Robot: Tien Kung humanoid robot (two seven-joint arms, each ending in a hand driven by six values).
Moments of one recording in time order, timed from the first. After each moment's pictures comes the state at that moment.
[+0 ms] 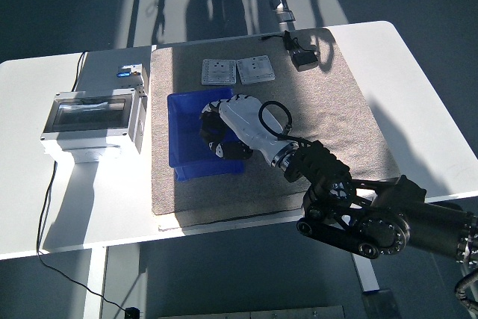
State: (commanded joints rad) left arm -0.04 0.06 -1.34 -0.18 1.47 0.01 0.12; right arm 0.80 -0.06 0.26 1.13 -1.83 -0.46 -0.20
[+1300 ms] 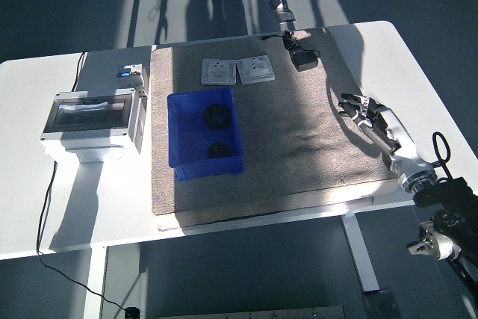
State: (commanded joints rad) left arm -0.02 0.03 -1.32 -0.18 1.47 -0.03 0.18; right arm 0.14 -0.28 1.10 1.38 -1.00 -0.20 0.27
